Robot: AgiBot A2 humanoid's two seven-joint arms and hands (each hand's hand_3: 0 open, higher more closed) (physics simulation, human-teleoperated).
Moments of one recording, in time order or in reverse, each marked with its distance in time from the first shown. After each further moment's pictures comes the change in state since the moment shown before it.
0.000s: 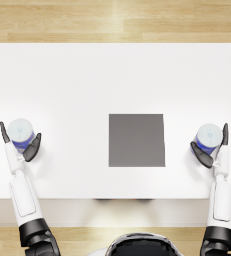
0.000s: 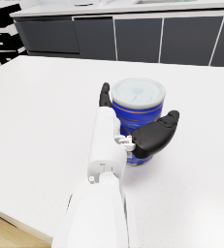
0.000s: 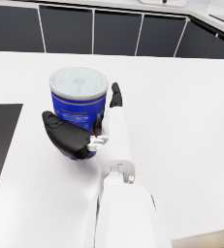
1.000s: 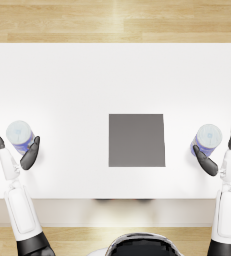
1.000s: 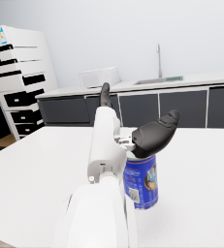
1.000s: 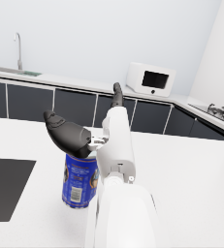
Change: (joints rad) left arm -0.157 -0.019 -0.063 -0.524 -0.001 -0.001 0.000; right arm -0.135 0.057 -0.044 0.538 0.000 -0.016 -0.001
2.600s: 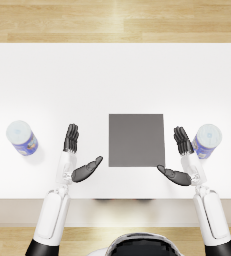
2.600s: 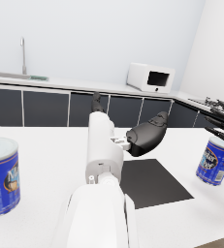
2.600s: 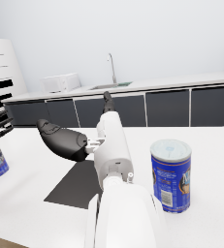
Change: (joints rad) left arm -0.069 -0.044 0.526 -0.251 -0.513 0.101 0.101; right arm 0.013 0.060 0.331 0.114 -0.469 0.100 -0.101
